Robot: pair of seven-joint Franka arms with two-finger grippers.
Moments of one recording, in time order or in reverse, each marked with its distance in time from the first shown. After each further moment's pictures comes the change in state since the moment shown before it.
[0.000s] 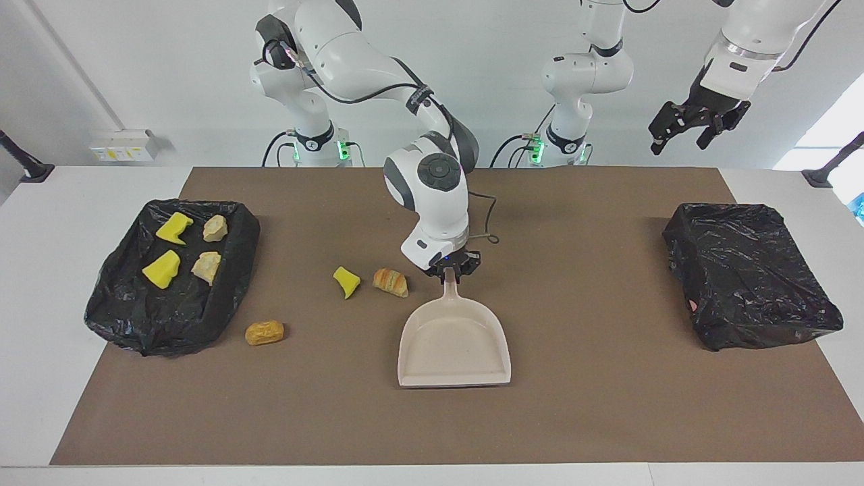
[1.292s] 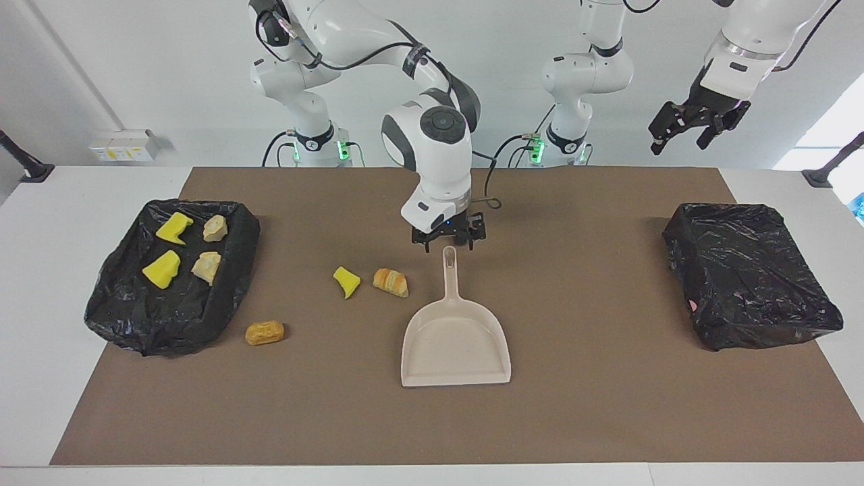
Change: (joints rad) left arm 0.000 0.000 0.000 0.000 0.000 0.000 0.000; right arm 0.022 -0.213 0.010 -0.120 0.000 -0.115 -0.003
